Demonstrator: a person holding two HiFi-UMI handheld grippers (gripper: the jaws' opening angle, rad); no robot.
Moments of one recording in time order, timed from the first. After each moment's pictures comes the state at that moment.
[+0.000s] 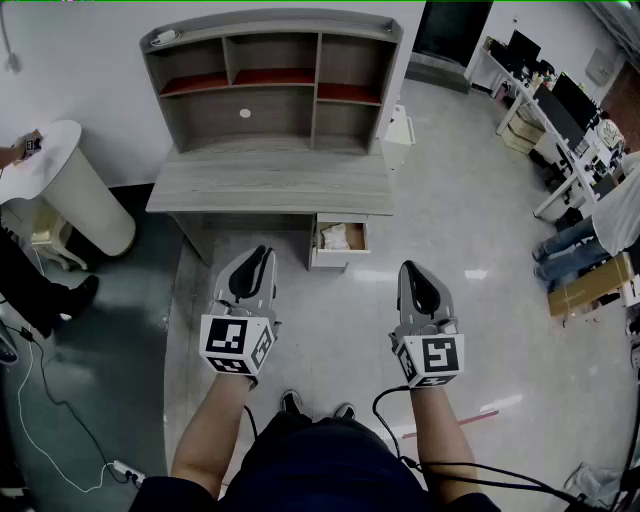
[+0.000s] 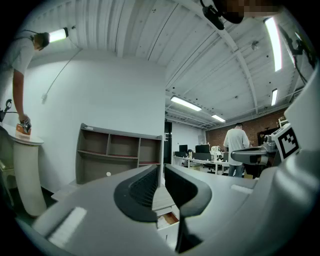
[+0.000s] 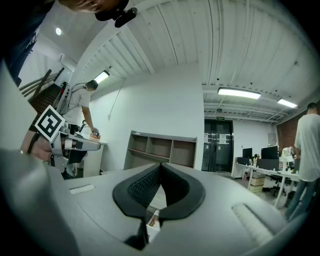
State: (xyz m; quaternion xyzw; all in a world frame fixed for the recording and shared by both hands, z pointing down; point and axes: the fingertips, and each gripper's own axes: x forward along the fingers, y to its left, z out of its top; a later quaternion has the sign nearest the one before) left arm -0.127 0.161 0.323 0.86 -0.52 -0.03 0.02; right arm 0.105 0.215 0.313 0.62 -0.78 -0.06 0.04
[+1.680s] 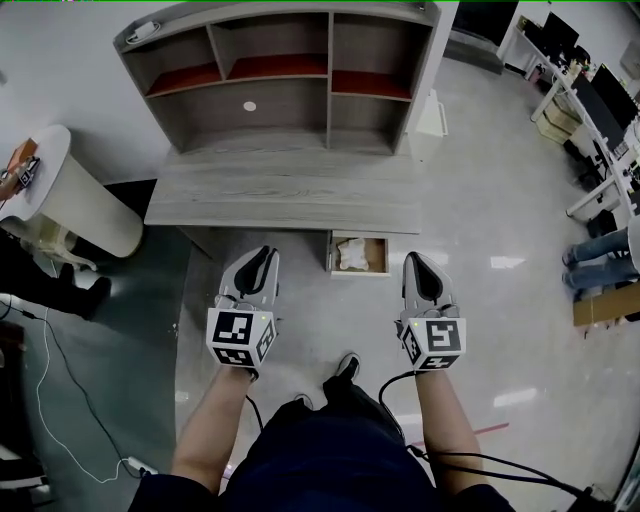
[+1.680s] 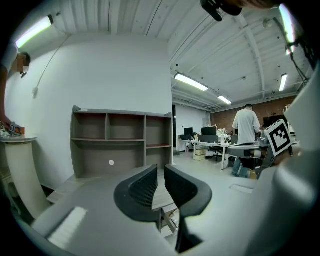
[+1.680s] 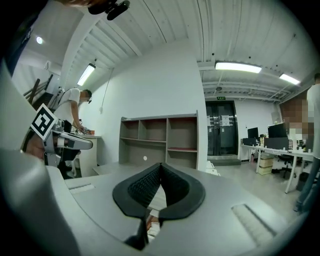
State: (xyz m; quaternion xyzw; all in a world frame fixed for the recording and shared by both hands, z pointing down) left arm -0.113 0.003 0.401 0.84 -0.53 0.07 0.05; right arm 0.138 0.027 0.404 0.61 -0.79 0.03 0.06
